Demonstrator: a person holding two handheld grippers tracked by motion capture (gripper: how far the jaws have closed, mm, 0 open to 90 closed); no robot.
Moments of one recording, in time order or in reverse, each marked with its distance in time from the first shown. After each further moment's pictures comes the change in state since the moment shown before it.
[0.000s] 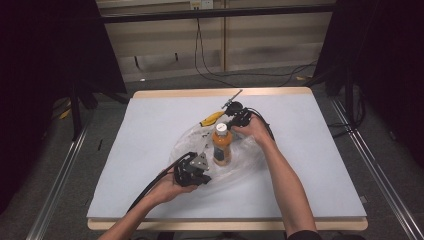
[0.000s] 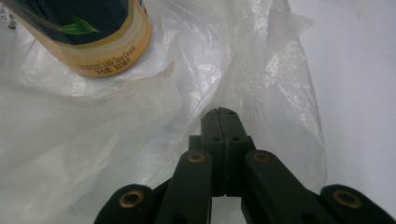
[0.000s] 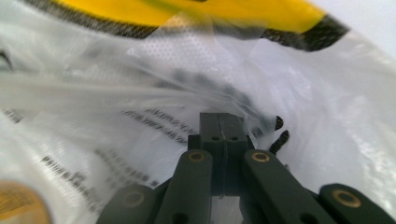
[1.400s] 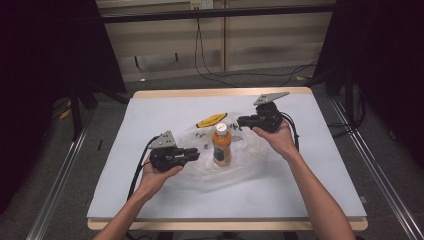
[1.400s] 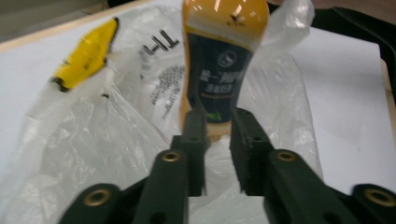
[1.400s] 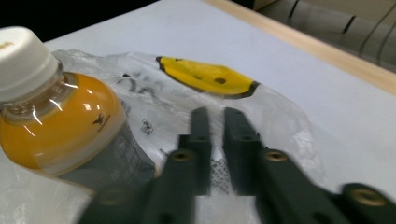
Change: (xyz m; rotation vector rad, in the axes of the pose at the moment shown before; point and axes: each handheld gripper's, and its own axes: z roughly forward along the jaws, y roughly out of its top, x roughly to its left) left arm 0.033 -0.033 -0.059 -0.517 0.138 -0.236; right arm 0.021 -0.060 -0.113 -0.452 0.053 0.043
